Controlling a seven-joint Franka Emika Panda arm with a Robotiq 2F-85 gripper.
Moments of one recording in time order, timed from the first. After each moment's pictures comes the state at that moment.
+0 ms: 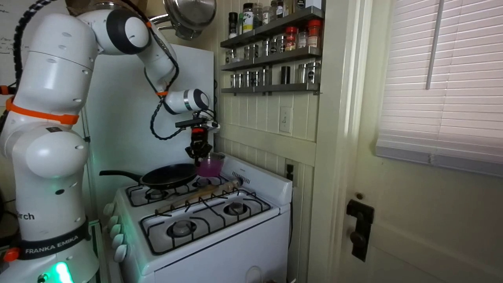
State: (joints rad) arm 0.32 0.26 0.20 -1.98 -0.32 1.71 0.10
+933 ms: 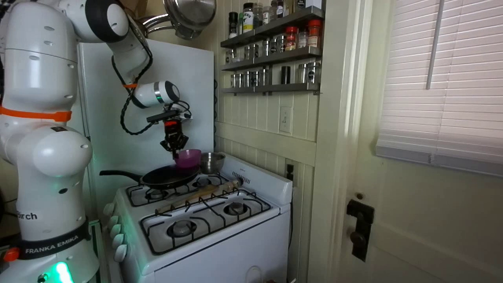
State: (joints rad) arm 0.40 0.12 0.36 -2.11 -0.34 1.75 0.18
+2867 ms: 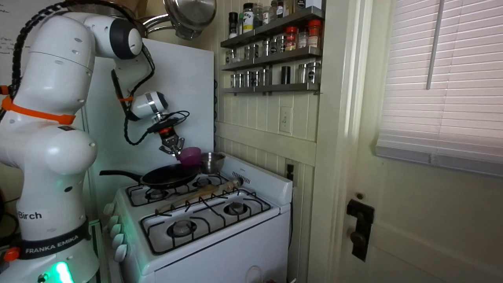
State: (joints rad) arm 0.53 0.29 0.39 -2.02 -0.64 2.02 0.13
